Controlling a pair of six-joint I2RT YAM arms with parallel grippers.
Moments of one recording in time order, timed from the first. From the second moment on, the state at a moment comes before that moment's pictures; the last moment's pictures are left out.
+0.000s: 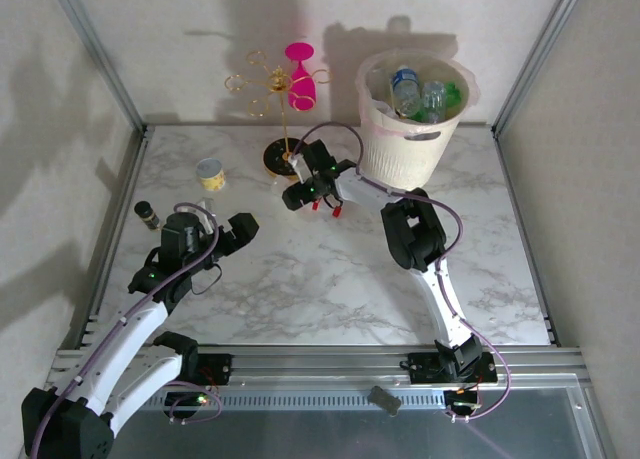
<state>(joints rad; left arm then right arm) -0.25 0.80 0.57 -0.28 0.24 -0.82 0.65 2.36 1.90 -0.50 -0.17 -0.03</state>
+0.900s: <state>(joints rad) -0.25 0.77 0.57 -0.32 0.24 -0.82 0.73 2.23 1.67 -0.47 -0.07 -0.06</state>
